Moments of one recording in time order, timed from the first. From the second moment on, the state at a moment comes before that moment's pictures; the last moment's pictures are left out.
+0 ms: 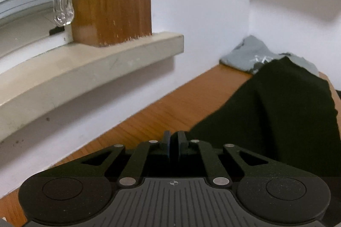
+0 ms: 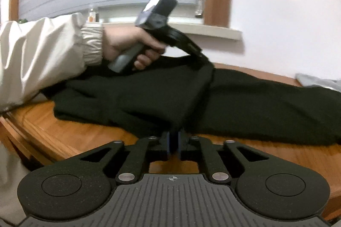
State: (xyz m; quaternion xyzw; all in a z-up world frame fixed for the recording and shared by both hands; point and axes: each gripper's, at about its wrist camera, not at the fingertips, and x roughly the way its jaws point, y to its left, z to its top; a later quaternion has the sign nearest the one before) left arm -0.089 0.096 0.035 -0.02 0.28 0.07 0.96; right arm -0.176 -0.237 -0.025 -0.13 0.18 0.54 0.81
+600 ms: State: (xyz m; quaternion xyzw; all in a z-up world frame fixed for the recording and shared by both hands) left arm -0.180 0.097 0.039 -0.04 0.28 0.05 0.96; right arm 0.011 -0.329 -0.033 0.12 0.28 0.28 0.91
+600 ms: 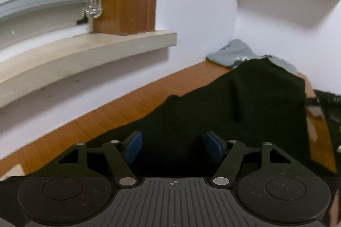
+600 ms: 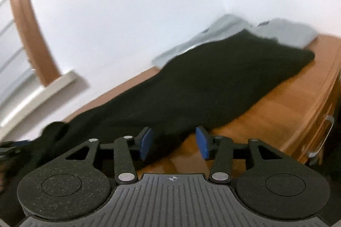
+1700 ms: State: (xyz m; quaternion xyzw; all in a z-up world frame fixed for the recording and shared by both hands) left arm -0.188 0.131 0.031 -0.07 0.30 0.10 0.95; right arm 0.159 -0.448 -0.045 0.27 0.26 0.08 0.92
